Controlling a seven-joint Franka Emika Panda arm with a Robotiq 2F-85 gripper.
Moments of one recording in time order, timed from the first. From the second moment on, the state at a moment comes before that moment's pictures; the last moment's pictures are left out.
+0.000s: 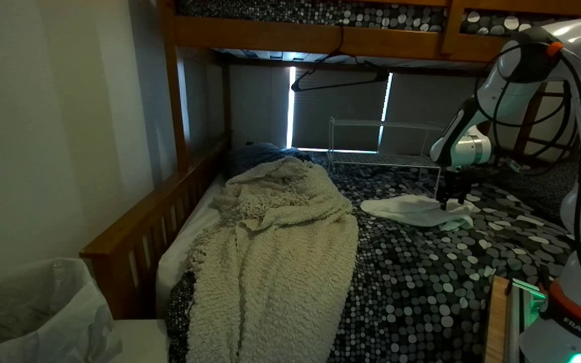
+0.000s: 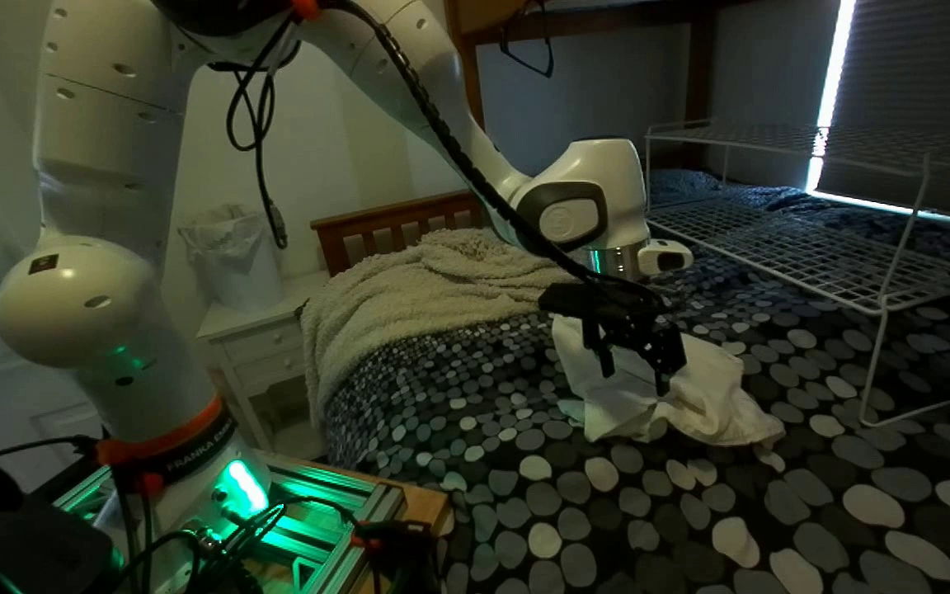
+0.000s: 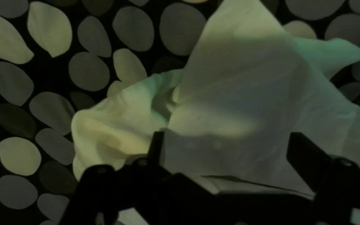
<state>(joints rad) -0.66 0.47 -0.36 -2.08 -0.02 2.60 -0.44</state>
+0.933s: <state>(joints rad) -0.71 0.58 -0.32 -1.96 -0.01 2.57 -0.37</state>
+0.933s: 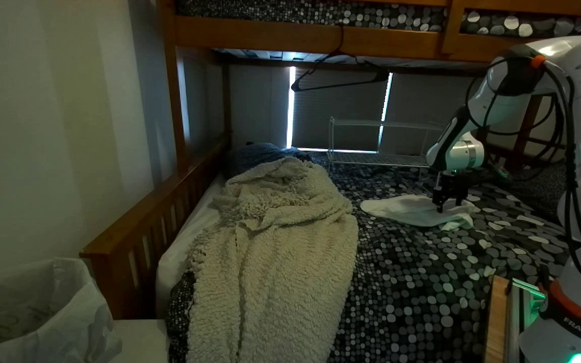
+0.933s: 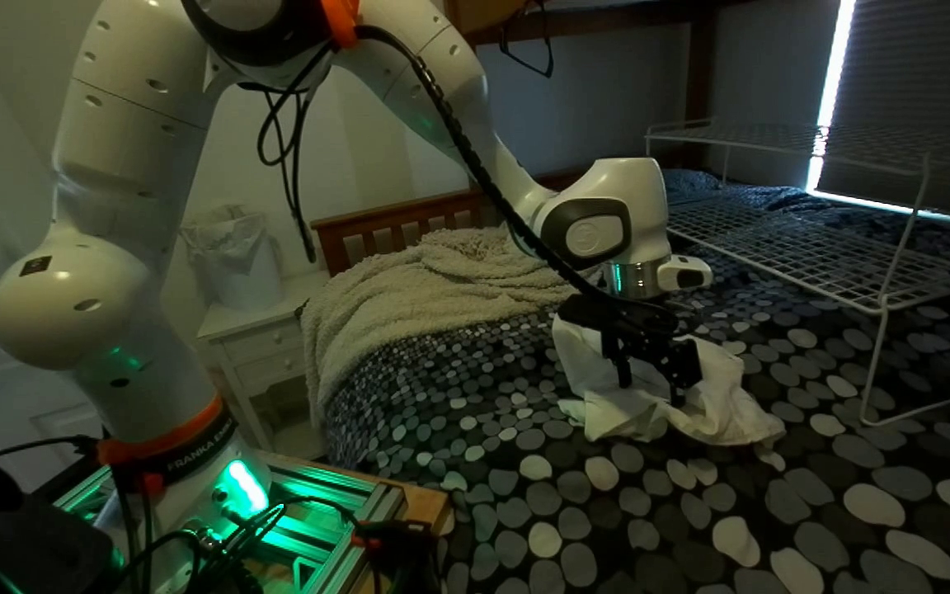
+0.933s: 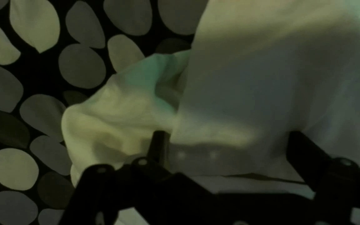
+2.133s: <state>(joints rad) -0.82 0.57 -0.18 -1.92 0.08 2.49 -0.40</state>
